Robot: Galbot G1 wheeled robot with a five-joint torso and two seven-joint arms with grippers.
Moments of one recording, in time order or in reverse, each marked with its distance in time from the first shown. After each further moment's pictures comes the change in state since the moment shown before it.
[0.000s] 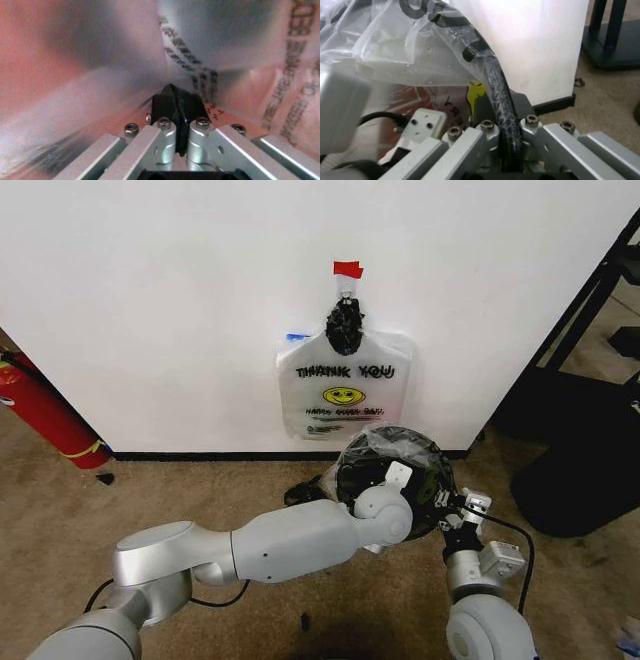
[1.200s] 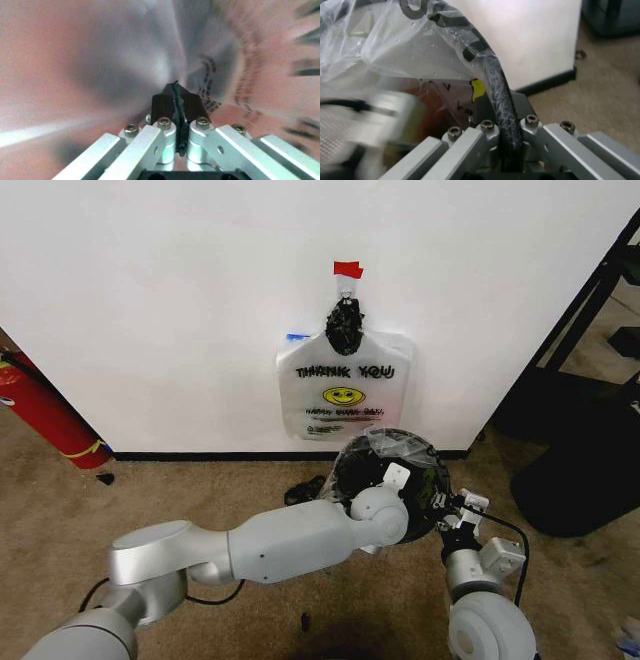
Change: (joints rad) left arm -0.019 0.062 0.026 -0.087 0.045 -0.002 0.069; right arm 0.040 -0.027 0.025 -0.045 0.170 -0.049 0.045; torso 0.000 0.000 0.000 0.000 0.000
